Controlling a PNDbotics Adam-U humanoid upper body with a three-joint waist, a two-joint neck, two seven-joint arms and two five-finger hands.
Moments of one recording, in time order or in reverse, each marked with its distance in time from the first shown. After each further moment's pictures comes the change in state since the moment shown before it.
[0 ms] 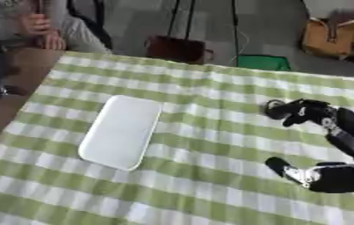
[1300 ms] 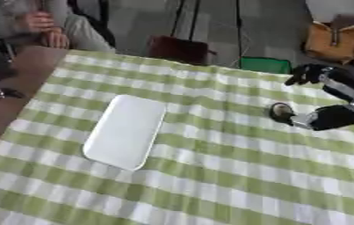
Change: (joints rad) left arm 0.001 -0.007 -0.027 -0.026 0.009 -0.003 -0.035; right arm -0.406 -0.039 0.031 0.578 0.174 -0.010 0.253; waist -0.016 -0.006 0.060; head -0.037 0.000
